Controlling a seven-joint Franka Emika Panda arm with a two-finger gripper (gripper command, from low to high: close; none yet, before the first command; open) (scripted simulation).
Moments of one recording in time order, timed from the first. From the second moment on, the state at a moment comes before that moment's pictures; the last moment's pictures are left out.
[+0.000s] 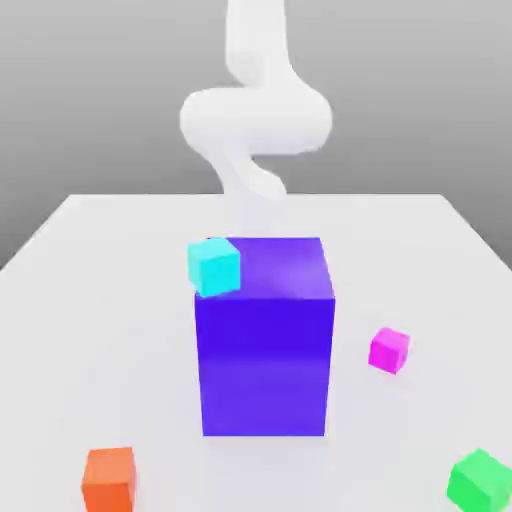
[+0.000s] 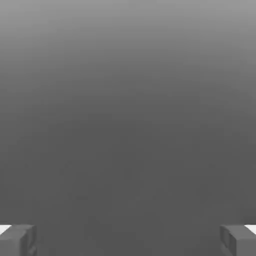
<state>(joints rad) 0.05 -0.74 0.01 -2.37 0.02 2.36 0.76</state>
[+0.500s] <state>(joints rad) 0.40 -0.30 0.17 -2.80 0.14 2.74 0.56</state>
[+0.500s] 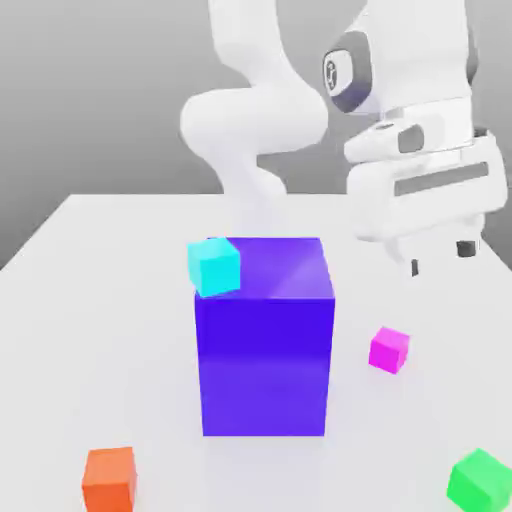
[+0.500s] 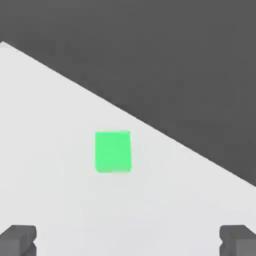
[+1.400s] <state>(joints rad) 0.68 0.16 0.07 -2.96 -0.05 3.12 0.64</state>
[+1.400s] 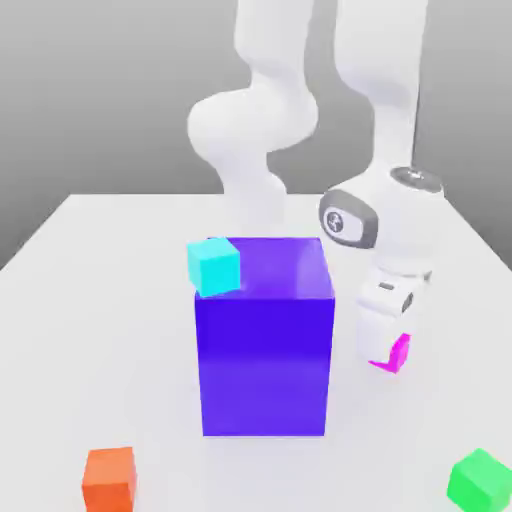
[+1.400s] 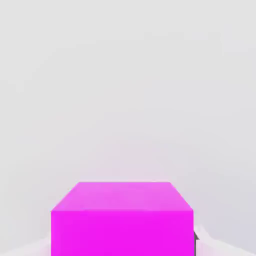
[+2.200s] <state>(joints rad) 0.50 0.20 0.06 -2.40 -0.05 2.60 0.34</state>
